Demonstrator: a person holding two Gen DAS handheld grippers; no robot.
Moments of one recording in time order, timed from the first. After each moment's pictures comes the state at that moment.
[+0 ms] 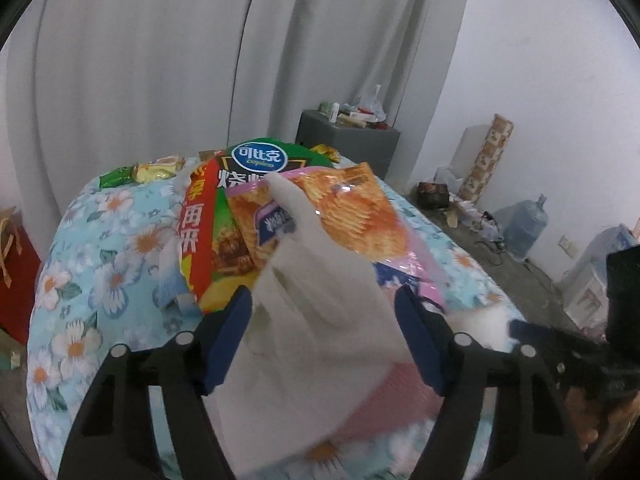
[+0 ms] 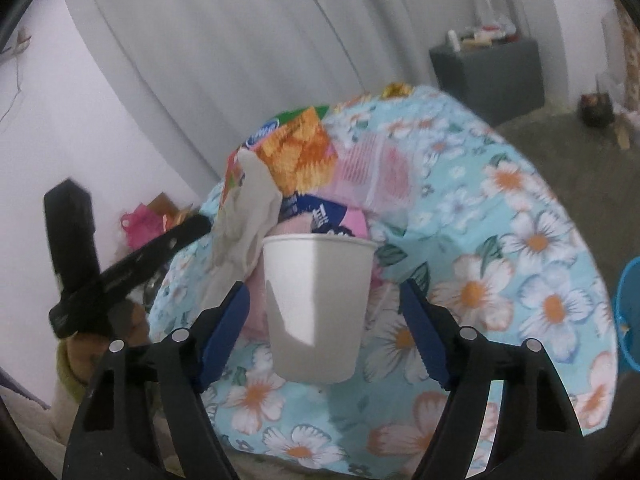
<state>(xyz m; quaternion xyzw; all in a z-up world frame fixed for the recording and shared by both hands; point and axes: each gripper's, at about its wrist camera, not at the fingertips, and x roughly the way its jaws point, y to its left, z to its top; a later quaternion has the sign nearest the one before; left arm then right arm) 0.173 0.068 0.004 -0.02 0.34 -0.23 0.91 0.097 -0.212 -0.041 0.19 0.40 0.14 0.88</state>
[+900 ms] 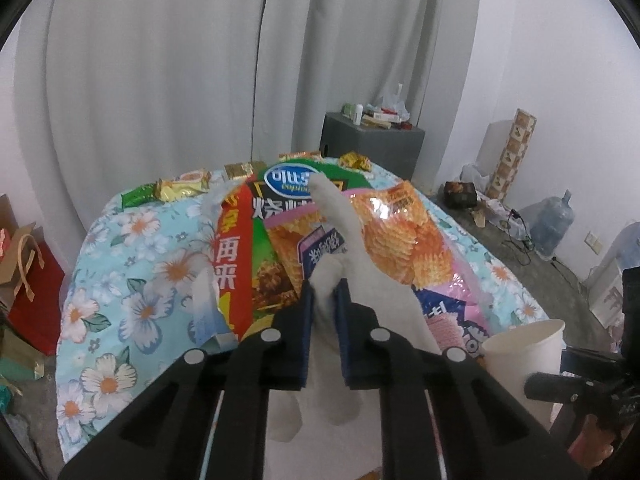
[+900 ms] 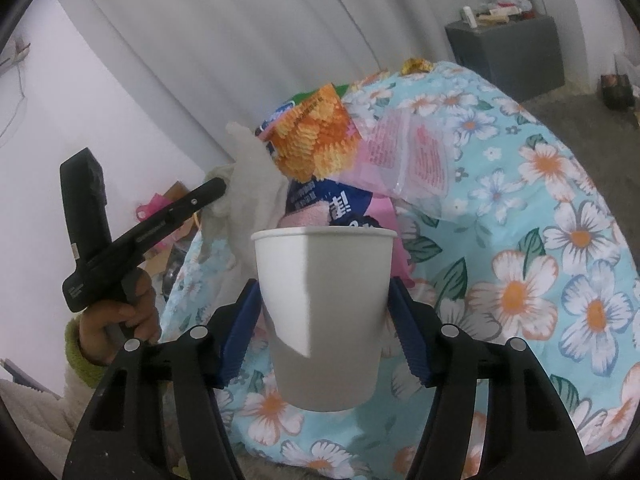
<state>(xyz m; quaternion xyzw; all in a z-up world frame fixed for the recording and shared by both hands) 0.192 0.077 0.018 0.00 0.33 -0.19 0.92 0.111 -0.199 -0.042 0.21 0.41 0.17 0.87</state>
